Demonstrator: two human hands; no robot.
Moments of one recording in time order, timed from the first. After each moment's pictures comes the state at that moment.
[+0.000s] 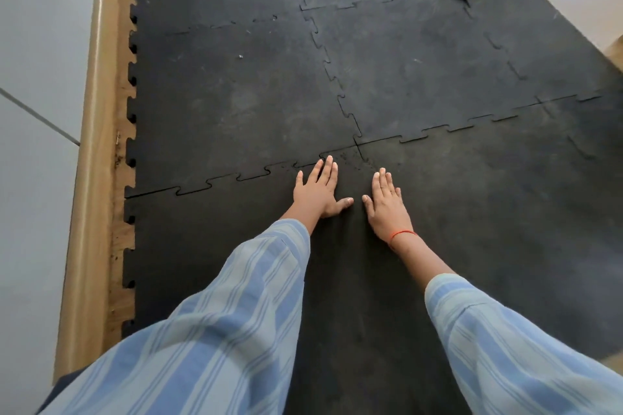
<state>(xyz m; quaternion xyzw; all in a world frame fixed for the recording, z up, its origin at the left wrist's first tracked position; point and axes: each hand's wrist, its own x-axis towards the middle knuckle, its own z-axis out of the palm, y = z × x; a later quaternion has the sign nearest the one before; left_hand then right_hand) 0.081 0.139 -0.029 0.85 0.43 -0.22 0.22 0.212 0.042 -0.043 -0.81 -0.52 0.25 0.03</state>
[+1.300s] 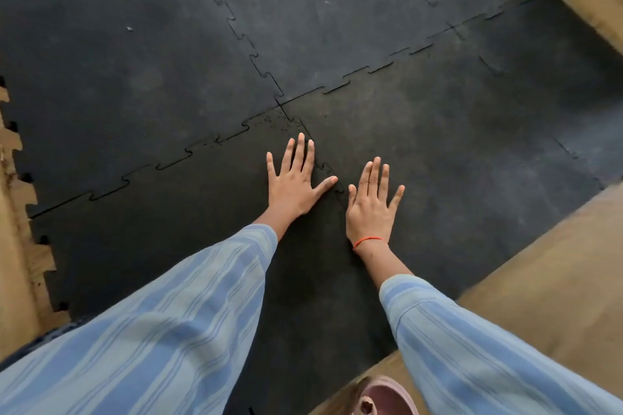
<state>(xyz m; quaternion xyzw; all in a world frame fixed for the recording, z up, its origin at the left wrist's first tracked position) 0.123 0.060 -0.062 0.90 0.39 -0.10 0.15 0.208 -0.070 -0.070 -0.94 -0.34 0.07 0.03</state>
